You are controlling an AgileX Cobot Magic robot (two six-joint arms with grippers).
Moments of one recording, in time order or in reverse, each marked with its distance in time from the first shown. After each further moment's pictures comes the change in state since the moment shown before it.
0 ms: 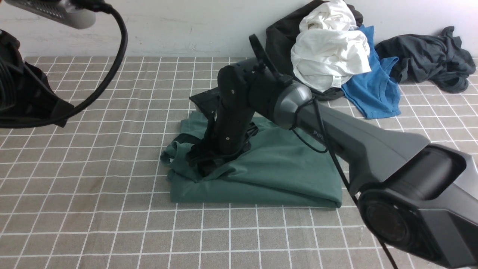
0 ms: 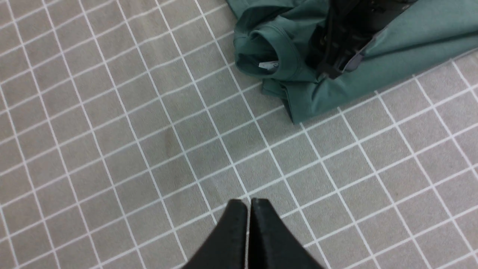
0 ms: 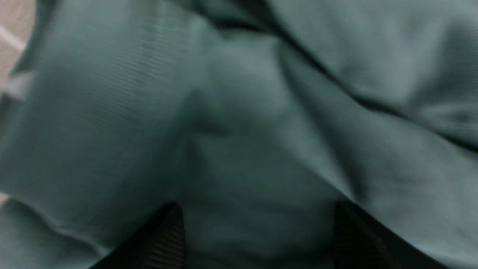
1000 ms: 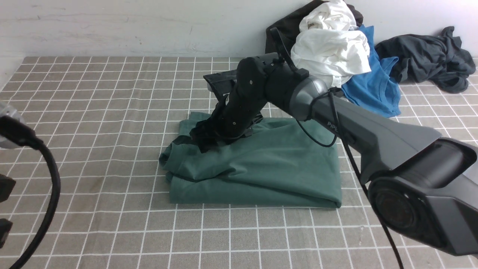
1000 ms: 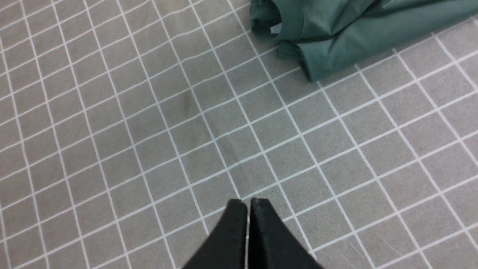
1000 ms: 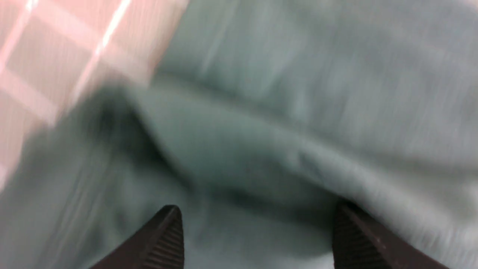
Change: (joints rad) right arm -0.085 0.007 0.004 0.067 -0.233 0.052; left arm 0.000 -0.412 0.371 0.064 -0.097 0.000
